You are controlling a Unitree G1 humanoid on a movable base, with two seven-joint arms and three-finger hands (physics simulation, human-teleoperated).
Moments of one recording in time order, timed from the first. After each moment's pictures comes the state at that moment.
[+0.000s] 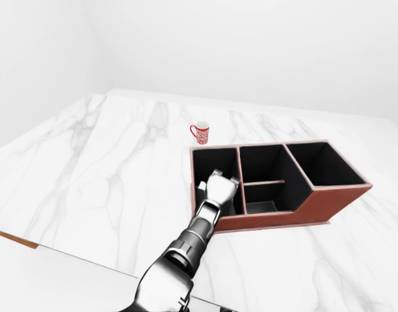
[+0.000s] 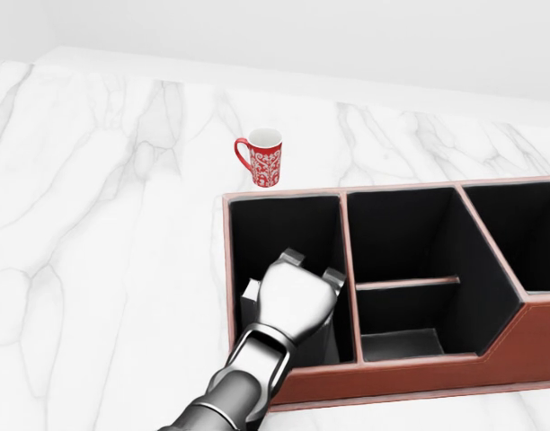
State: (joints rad) left arm -0.74 -0.25 -0.26 1.18 1.65 0.09 0.47; right arm 0.21 -0.53 -1.34 0.00 0.83 0.09 0.34
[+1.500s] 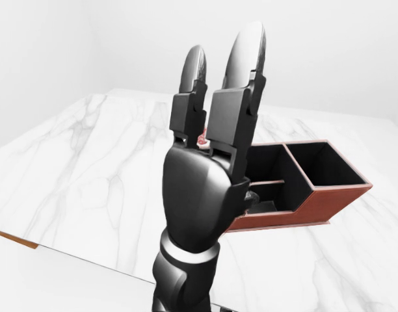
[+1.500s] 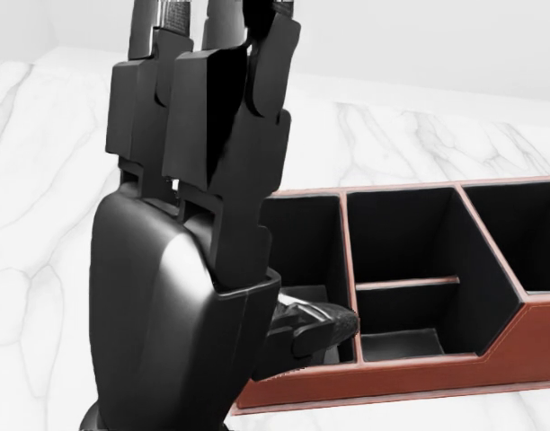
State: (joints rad) left arm -0.12 -0.29 -0.61 -0.76 1.37 0.09 -0.03; right arm 0.21 -0.53 -1.33 0.02 0.81 0.09 0.34
